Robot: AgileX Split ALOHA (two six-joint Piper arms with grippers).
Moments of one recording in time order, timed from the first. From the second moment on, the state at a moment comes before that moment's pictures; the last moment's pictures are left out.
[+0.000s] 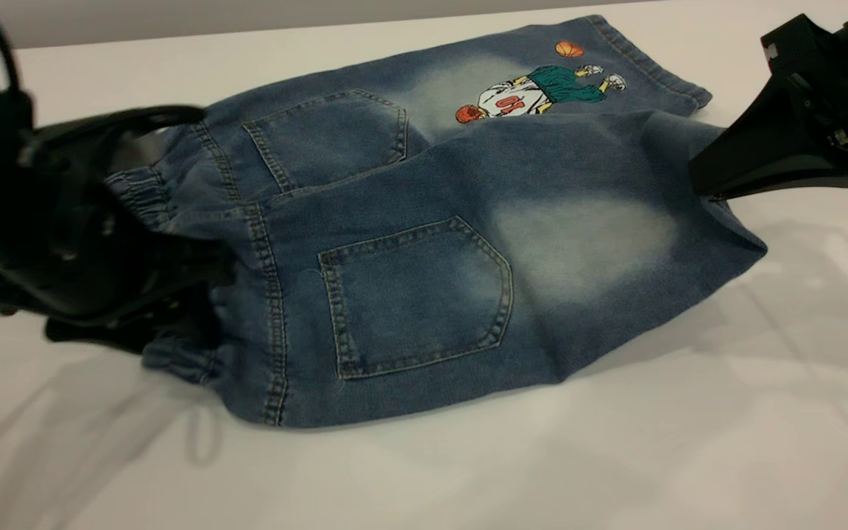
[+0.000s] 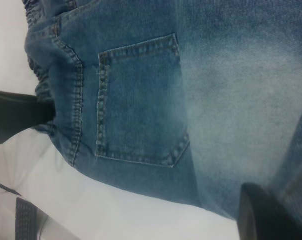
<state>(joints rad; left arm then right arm) -0.39 1.91 -0.63 -0.34 0.11 -0.06 0.01 1.81 -0.67 1.41 0.74 -1.34</state>
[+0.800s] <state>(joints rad) -0.39 1.98 -0.63 -0.35 0.15 -0.06 0.01 1.81 -0.67 1.41 0.75 -1.34</state>
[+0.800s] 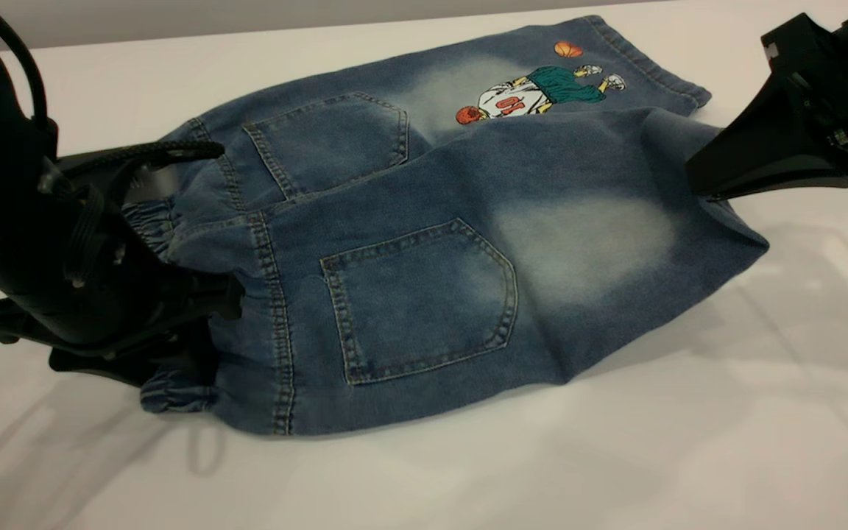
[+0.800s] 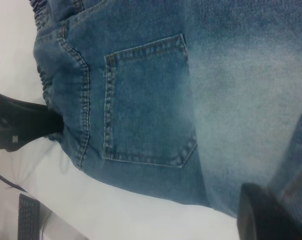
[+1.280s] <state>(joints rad) -0.39 1.93 -0.65 -0.34 0.16 -0.05 0.01 1.81 -0.67 1.41 0.79 -1.34</state>
